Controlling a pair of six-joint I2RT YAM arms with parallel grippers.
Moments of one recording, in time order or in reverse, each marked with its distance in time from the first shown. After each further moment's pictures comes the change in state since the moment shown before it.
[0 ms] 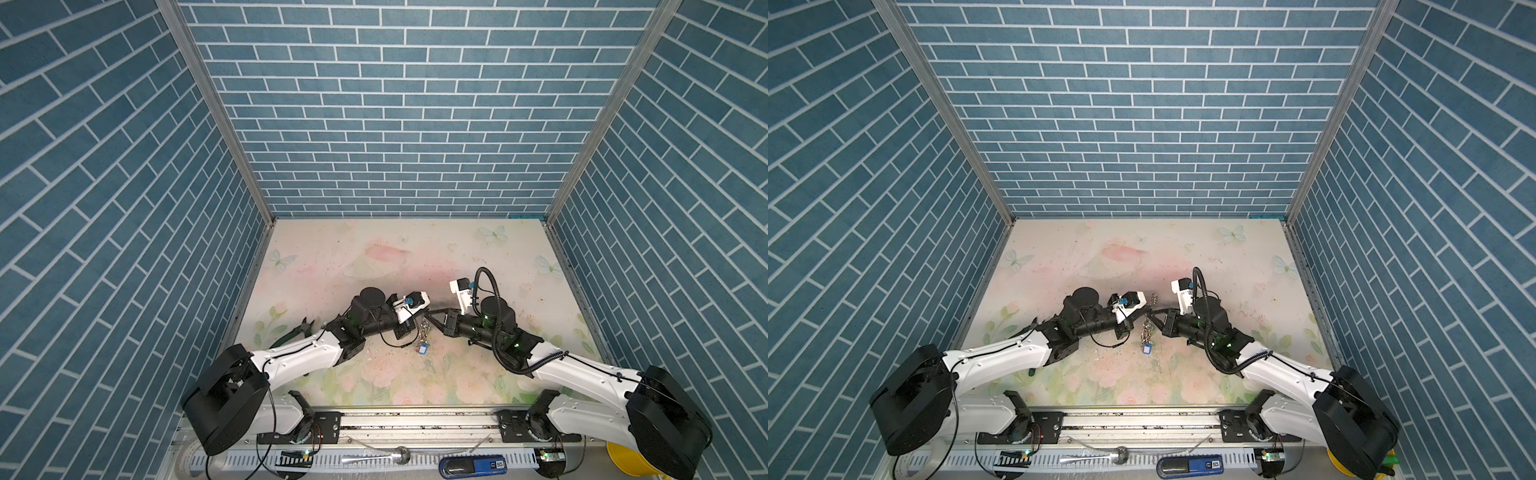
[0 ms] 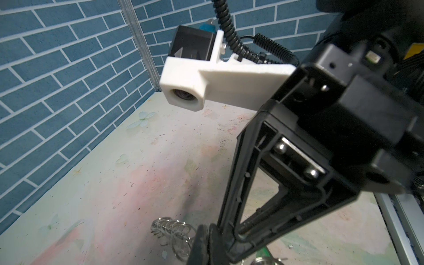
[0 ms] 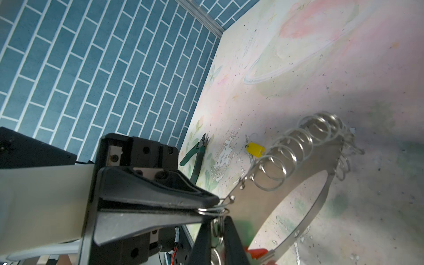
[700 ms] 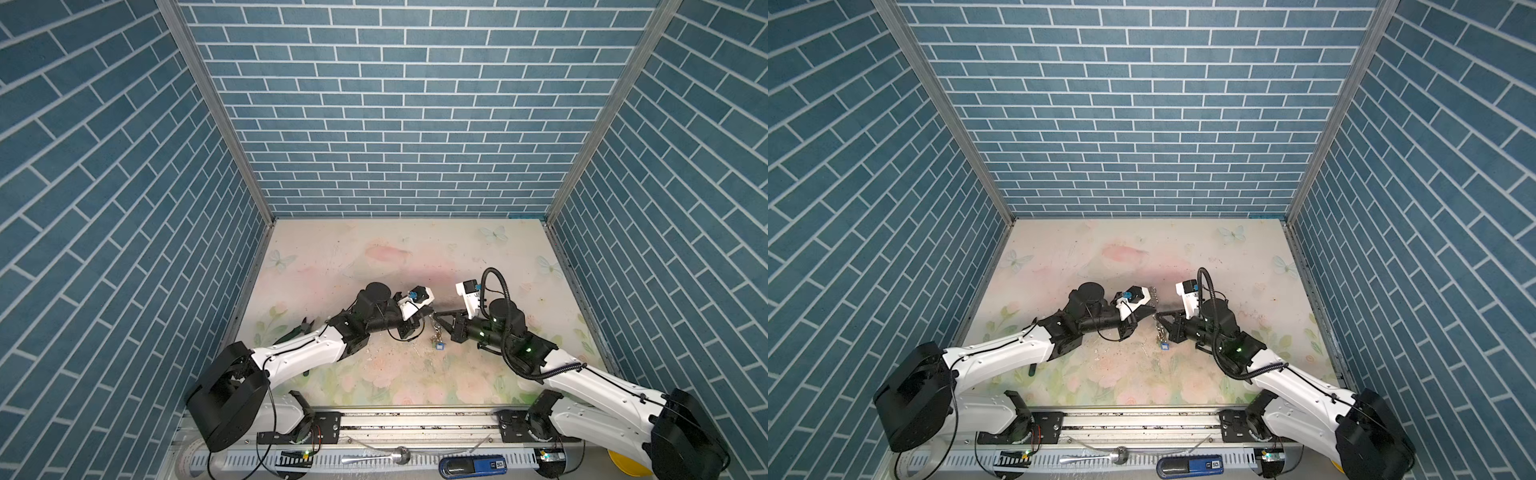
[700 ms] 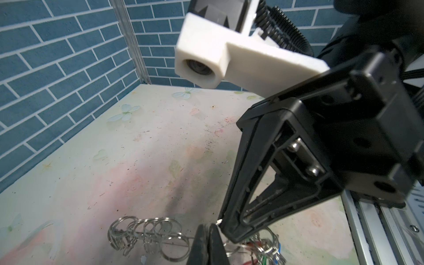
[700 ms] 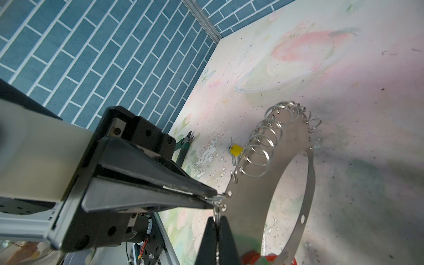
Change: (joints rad) left arm -0.003 0.028 0.092 -0.121 0.043 -0.089; right arm -0.008 -0.151 -0.012 -0.169 0.042 -0.233
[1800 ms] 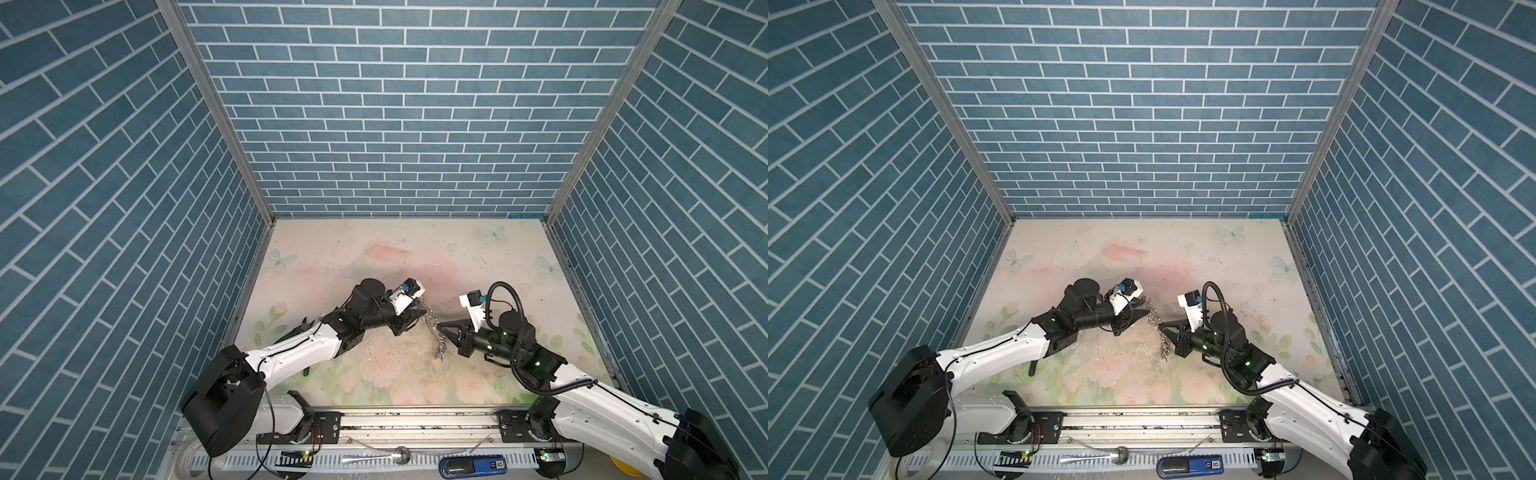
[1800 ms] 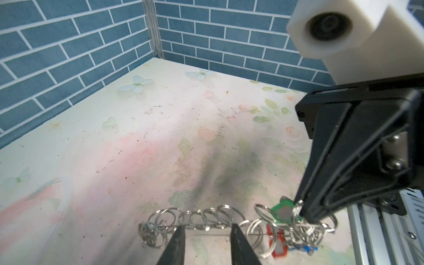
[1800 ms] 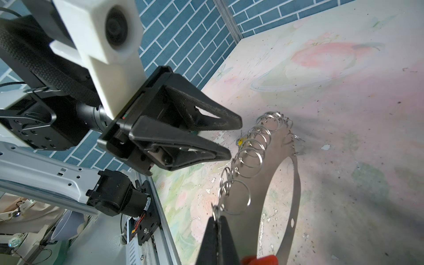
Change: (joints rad) left arm 0.057 -0.049 -0.018 -0.086 0.006 -0.082; right arm 0.008 -0.143 -0.109 0.029 -0.044 -0.114
